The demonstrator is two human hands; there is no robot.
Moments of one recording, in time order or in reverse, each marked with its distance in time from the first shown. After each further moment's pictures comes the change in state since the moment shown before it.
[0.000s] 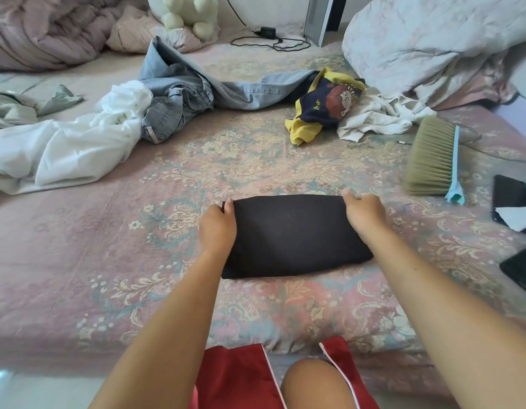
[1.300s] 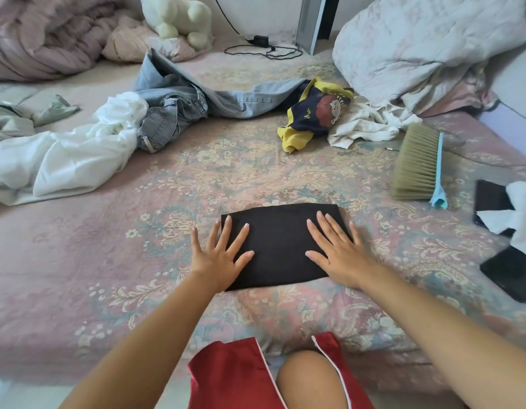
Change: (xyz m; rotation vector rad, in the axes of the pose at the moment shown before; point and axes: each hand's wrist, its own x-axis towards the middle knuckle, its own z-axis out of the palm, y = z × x) left_hand -0.018 -0.044 0.002 1.078 -0.298 0.569; right_hand -0.039 0.046 0.006 -0.841 -0.372 -0.700
